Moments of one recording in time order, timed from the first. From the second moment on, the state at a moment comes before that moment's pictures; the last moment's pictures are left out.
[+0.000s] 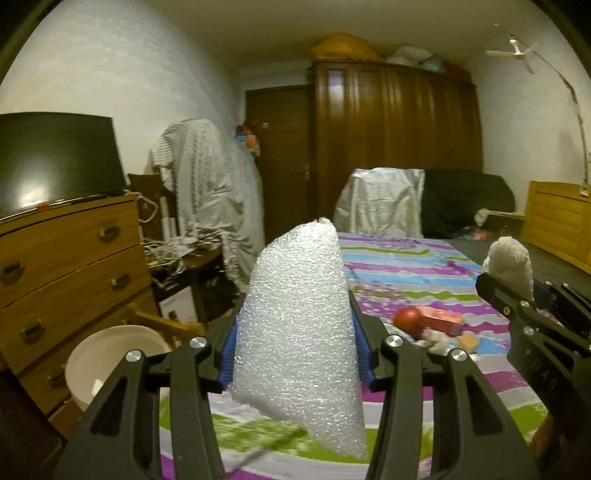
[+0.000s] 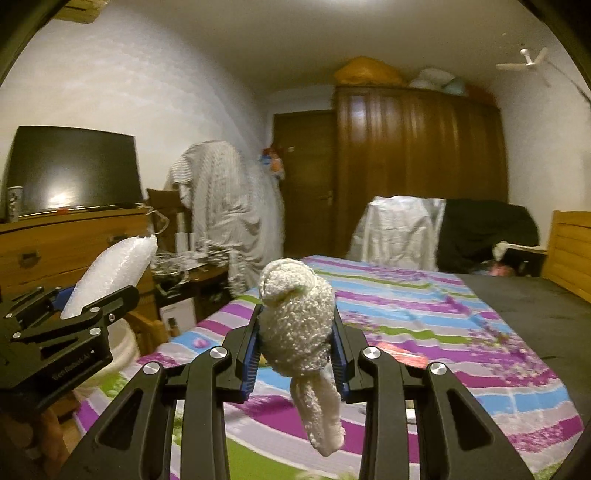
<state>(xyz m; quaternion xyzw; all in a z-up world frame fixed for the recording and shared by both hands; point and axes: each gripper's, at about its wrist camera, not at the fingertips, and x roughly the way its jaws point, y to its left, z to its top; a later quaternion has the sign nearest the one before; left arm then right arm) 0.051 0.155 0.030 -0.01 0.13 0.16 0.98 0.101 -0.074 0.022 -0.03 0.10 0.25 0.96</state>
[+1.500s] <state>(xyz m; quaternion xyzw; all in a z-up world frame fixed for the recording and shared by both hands) 0.034 0.469 -0.029 -0.14 0.31 0.32 0.88 0.195 0.402 -0.006 -0.14 0.34 0.51 0.78</state>
